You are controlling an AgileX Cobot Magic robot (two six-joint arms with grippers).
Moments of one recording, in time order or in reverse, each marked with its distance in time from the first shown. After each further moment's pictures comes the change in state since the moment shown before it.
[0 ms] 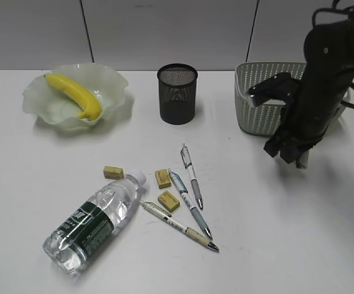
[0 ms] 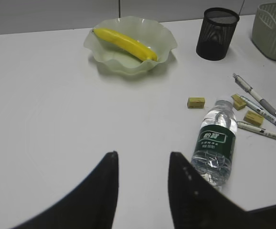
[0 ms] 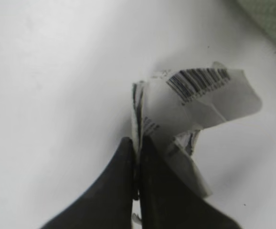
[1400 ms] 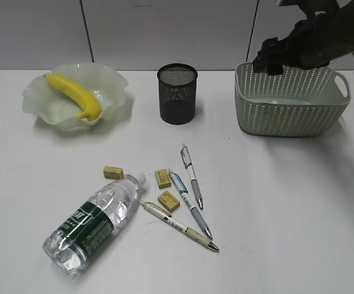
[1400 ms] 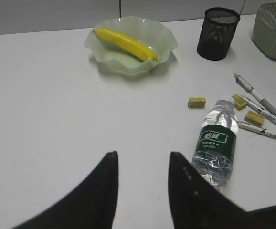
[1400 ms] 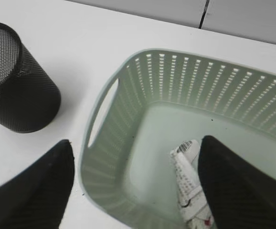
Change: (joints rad) left arm 0.000 0.000 0.000 0.002 0.000 0.000; right arm -0.094 -0.156 -0.001 0.491 -0.578 -0.194
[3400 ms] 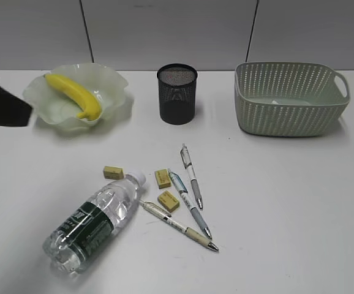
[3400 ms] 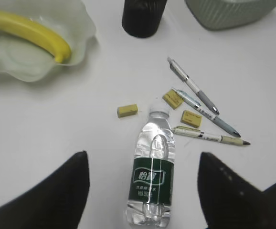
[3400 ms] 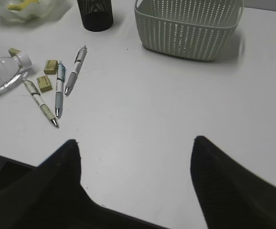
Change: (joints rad) left arm -0.024 0.980 -0.293 -0.398 -0.272 0.369; right arm 0.000 -1.888 0.750 -0.257 0.857 0.317
